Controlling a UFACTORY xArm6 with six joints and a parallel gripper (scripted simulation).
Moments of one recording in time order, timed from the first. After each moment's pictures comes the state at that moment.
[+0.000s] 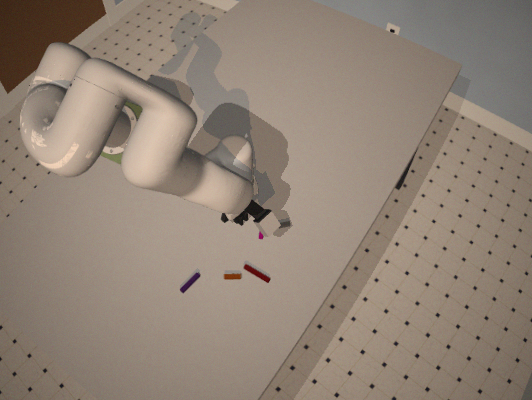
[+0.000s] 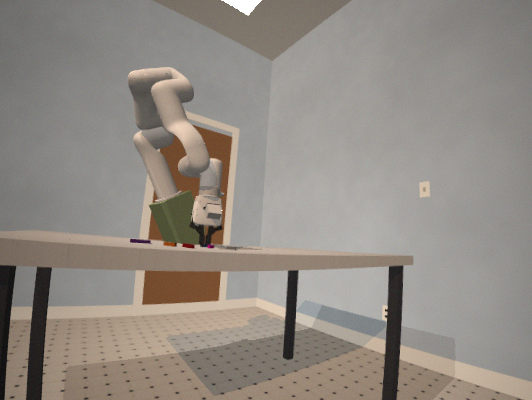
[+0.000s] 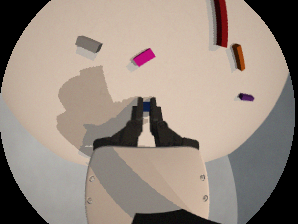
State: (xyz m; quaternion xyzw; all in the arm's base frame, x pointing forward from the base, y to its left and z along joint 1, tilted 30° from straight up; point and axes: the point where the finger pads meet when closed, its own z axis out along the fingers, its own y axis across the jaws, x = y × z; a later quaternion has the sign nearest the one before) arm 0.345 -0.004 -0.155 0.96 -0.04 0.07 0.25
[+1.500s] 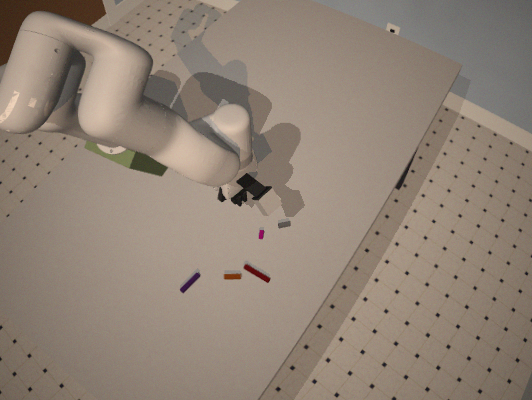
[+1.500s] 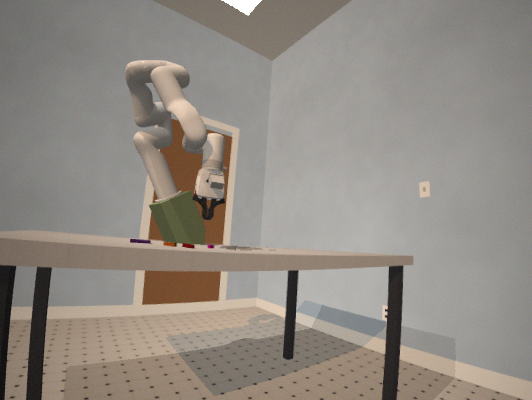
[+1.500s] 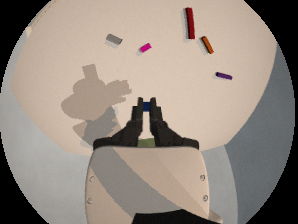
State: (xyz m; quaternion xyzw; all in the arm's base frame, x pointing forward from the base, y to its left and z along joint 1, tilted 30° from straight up) arm 0.335 0.043 -0.074 0.96 -0.04 0.07 0.25
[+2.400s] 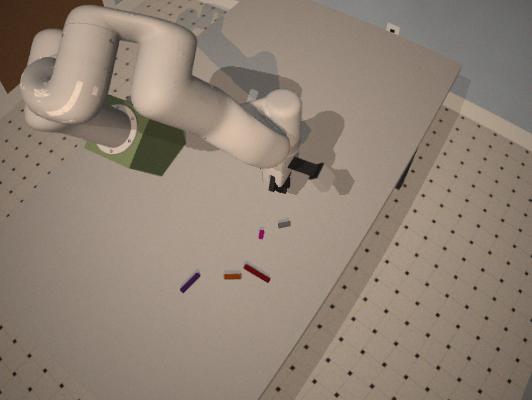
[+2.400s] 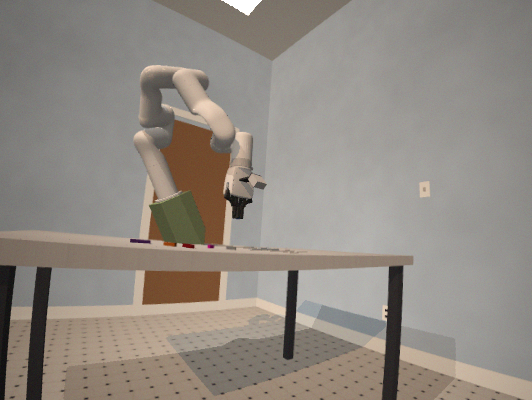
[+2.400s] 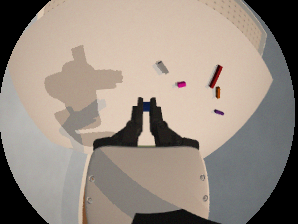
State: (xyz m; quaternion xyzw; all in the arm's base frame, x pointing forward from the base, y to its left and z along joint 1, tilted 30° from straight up) arm 0.396 0.125 -0.103 0.96 0.11 0.04 0.26
